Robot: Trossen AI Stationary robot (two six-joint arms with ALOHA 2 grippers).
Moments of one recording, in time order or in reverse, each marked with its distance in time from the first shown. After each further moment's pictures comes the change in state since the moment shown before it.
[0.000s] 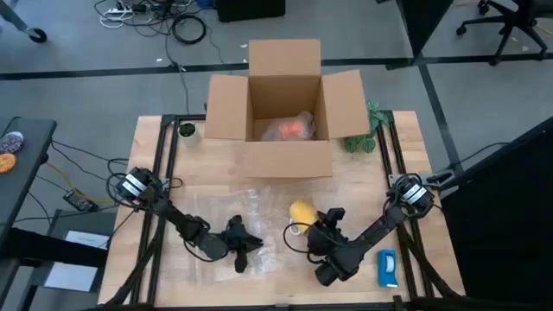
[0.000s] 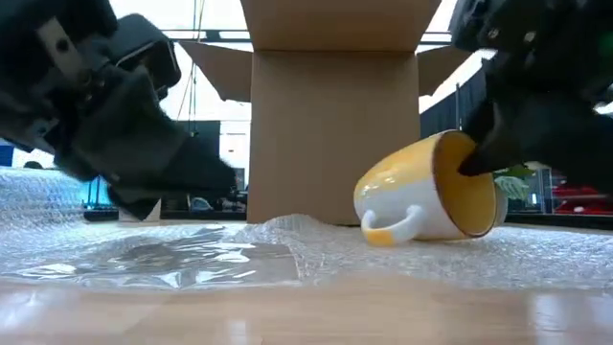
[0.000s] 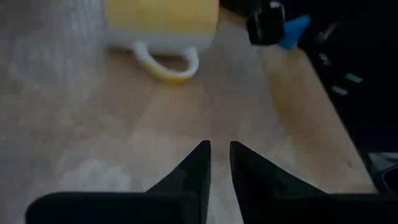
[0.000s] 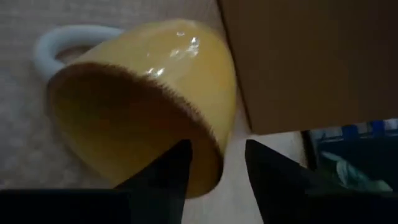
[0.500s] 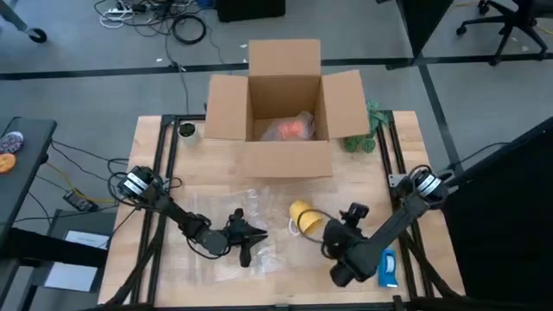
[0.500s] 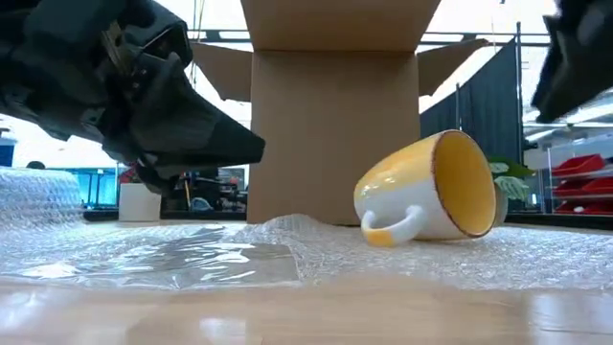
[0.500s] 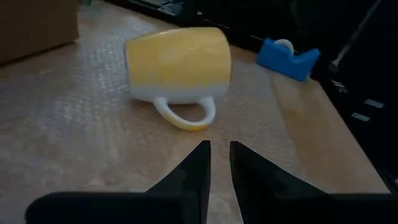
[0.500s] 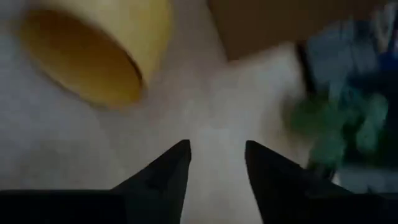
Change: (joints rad) left arm 0.039 0.000 0.004 0.080 -0.070 0.125; right arm 0.040 -0.164 0.007 -0.297 -0.298 0.290
